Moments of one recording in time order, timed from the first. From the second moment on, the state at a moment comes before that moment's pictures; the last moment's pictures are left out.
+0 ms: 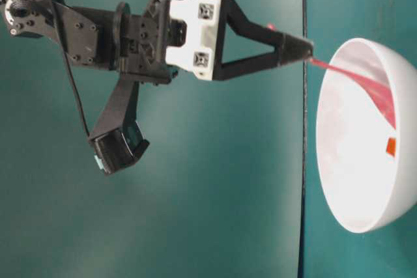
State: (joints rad) left arm 0.08 -1.05 1.14 0.02 -0.05 0.01; right arm -0.13 0.12 0.21 0.14 1.04 0.06
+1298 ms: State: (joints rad) left arm 0.08 -1.09 1.14 0.02 -0.04 0.01; right arm -0.09 0.09 0.34 0.14 0.76 0.12
